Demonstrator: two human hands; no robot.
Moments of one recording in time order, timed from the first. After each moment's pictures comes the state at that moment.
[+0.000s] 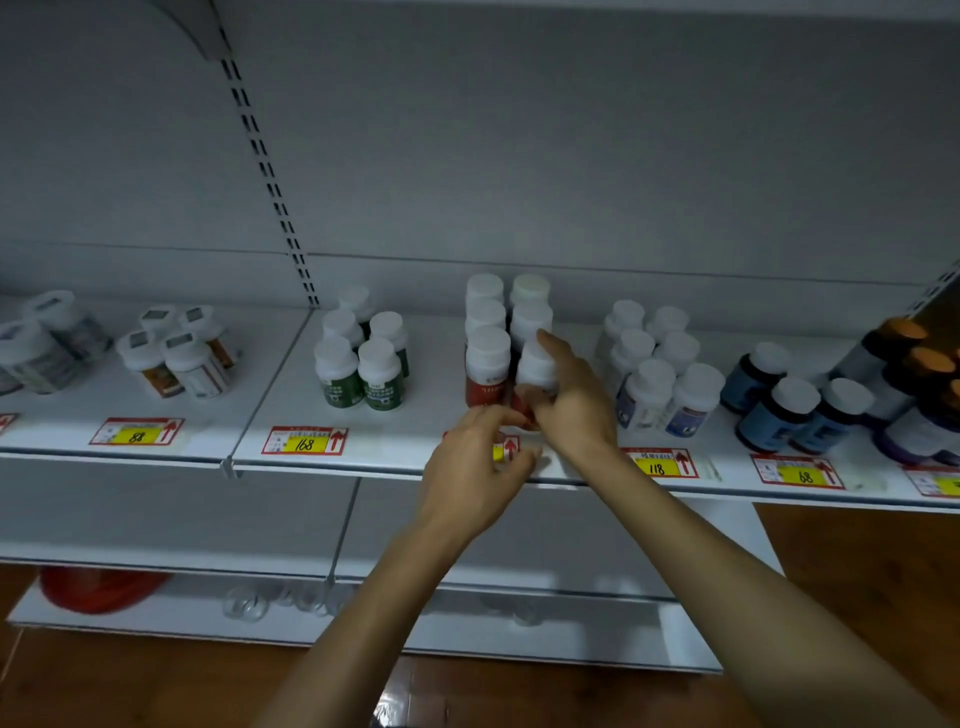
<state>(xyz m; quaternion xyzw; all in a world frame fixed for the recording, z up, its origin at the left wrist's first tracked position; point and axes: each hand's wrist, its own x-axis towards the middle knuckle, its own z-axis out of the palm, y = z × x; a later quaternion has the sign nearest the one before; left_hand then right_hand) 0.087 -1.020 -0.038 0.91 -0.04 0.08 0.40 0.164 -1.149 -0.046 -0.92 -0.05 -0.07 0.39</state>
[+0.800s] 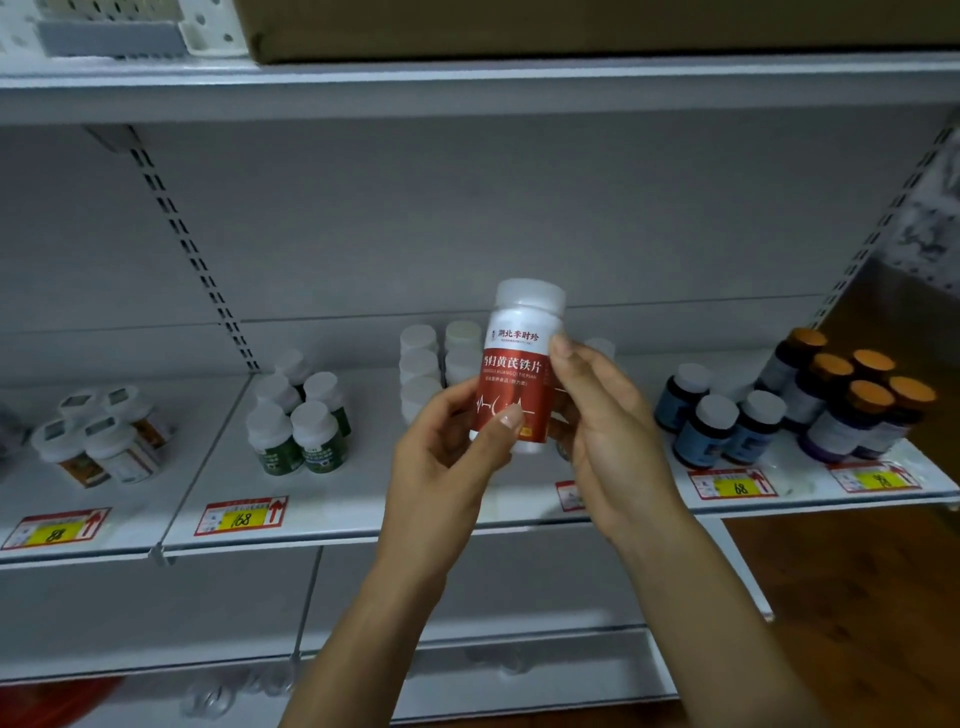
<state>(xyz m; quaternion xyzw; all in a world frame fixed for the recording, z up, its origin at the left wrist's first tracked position) 0.065 -1.066 0.060 0.64 -0.03 0.04 0.77 0.092 -1.189 0.072 -0.57 0.03 -0.02 0.82</state>
